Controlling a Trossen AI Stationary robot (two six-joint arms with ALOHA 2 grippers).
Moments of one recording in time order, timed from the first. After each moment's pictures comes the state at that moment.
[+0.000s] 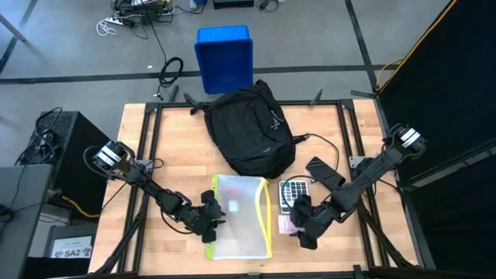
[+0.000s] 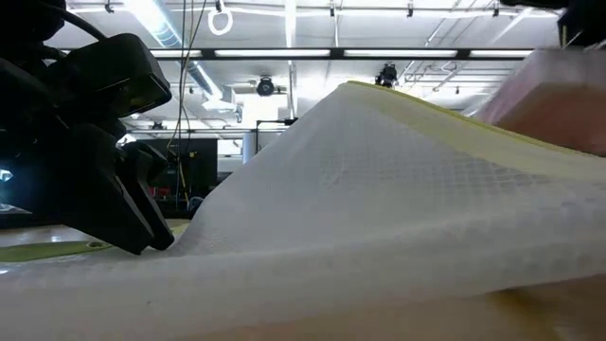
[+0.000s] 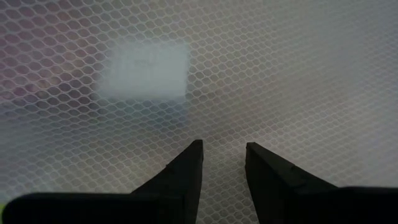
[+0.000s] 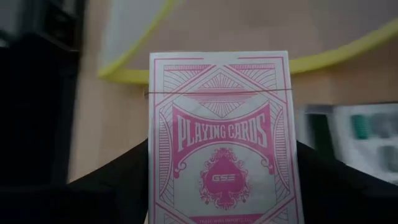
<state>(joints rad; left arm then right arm) -0.62 1.72 0.64 0.25 -0.45 -0.58 0.70 1.54 0.88 -0.27 0.23 0.74</state>
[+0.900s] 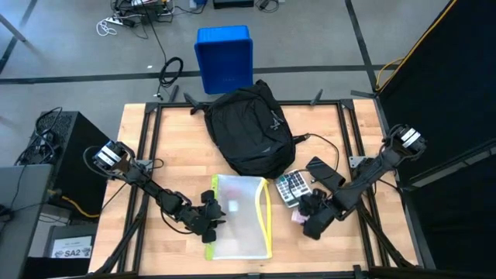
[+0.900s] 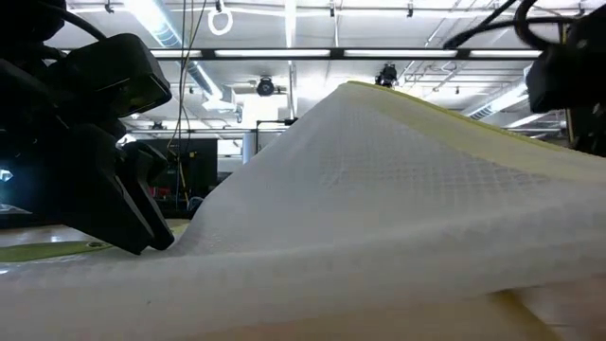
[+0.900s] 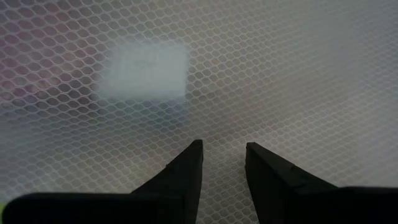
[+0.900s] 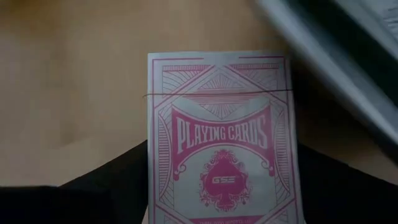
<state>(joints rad) -0.62 1.72 0.64 0.25 -0.45 -0.58 0.69 1.54 0.72 -0.43 0.22 1.06</state>
